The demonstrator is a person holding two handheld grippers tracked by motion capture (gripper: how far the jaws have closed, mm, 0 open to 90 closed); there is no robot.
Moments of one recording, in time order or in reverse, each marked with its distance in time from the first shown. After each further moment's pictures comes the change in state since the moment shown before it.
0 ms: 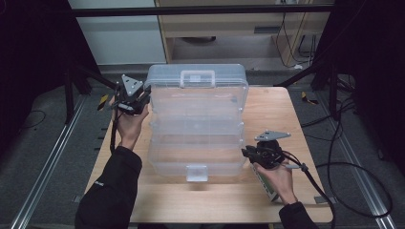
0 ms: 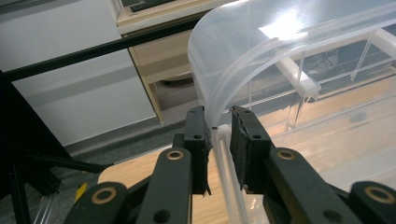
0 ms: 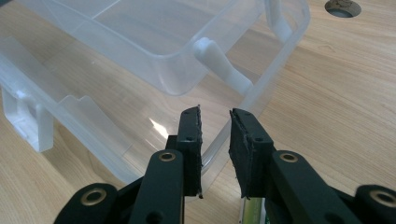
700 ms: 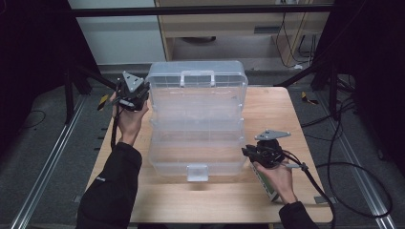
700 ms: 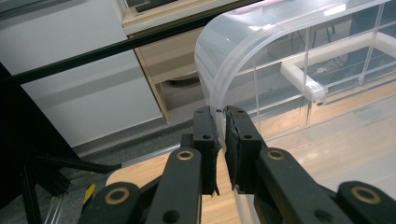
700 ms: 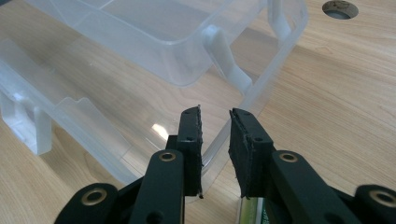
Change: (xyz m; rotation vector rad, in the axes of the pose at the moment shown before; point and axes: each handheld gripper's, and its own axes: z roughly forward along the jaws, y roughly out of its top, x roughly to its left) left arm 0.005 0.002 0.013 0.006 0.027 0.017; right arm -0.002 0.001 0.001 -0.001 -0.004 0.004
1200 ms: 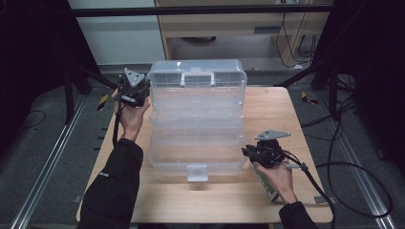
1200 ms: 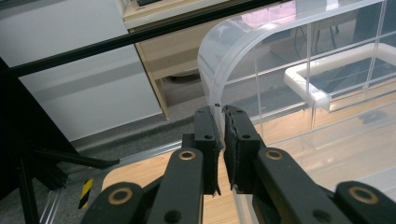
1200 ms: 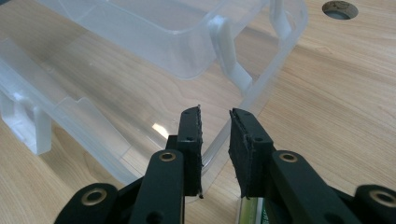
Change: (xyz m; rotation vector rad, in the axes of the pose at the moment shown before) left arm 0.003 0.004 0.014 0.018 0.003 -0.023; right arm 0.000 0.000 0.000 0.002 -0.001 -0.003
